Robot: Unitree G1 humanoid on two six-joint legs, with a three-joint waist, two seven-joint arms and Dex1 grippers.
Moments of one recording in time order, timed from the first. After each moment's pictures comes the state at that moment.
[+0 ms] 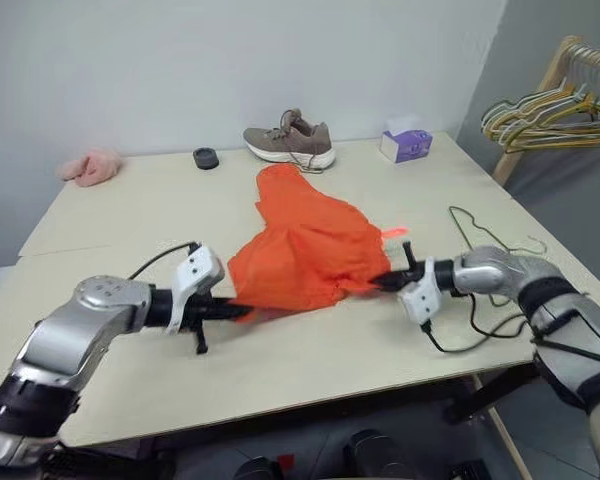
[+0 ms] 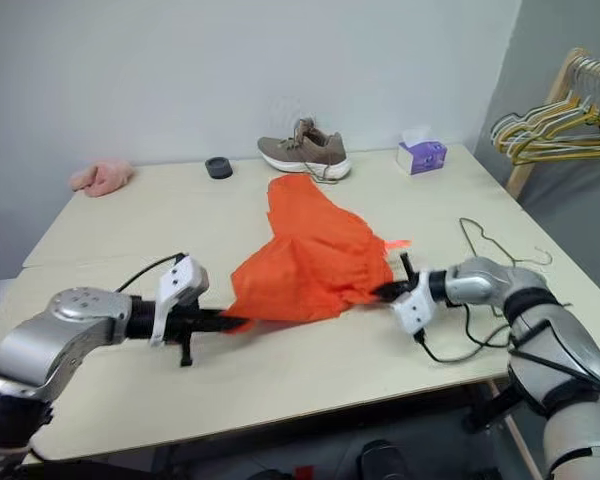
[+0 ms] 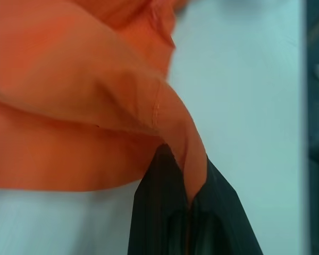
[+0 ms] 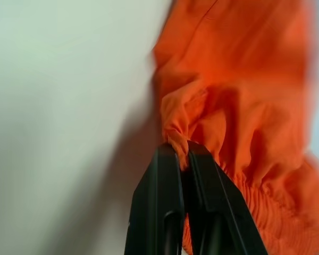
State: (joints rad) left arm -0.15 1.00 -0.08 -0.25 -0.52 0.67 -1.16; right arm -0.76 -0.76 0.72 0.85 -0.21 -1.04 0.78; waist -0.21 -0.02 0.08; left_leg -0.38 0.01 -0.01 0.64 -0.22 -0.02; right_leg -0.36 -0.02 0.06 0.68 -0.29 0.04
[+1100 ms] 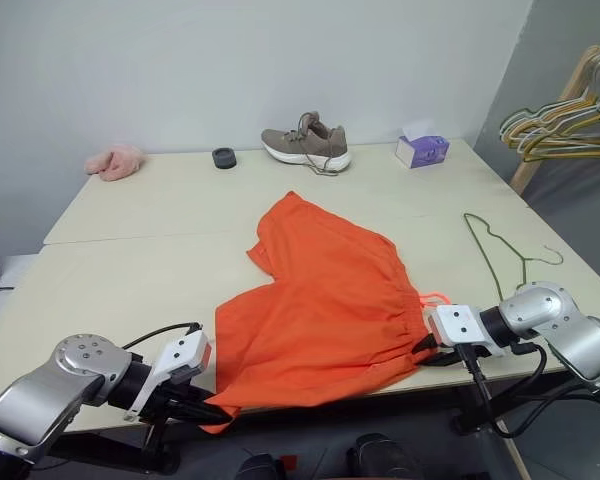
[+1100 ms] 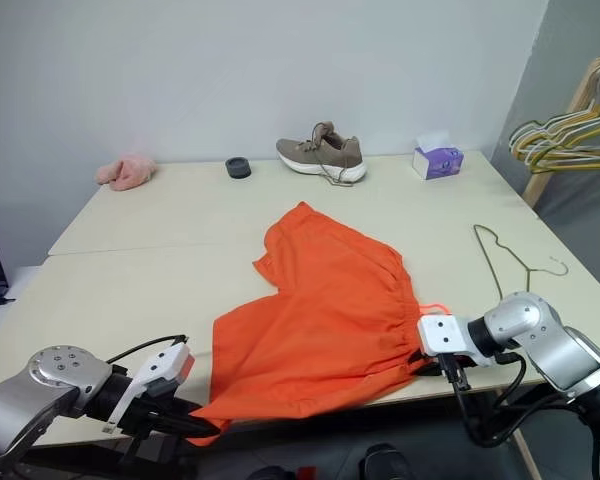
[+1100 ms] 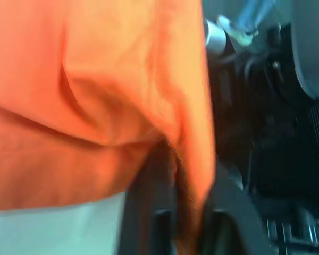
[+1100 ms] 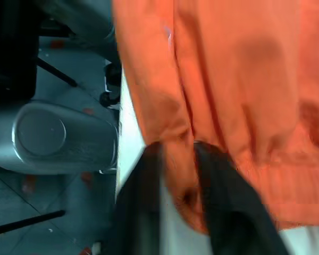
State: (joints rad) left arm 0.10 1.11 -0.07 -0.31 -0.50 0.55 -1.37; right arm -0.33 -1.01 0.40 -0.17 0.19 0.18 1.31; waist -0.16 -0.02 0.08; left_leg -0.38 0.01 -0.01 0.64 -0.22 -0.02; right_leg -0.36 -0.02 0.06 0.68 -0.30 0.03
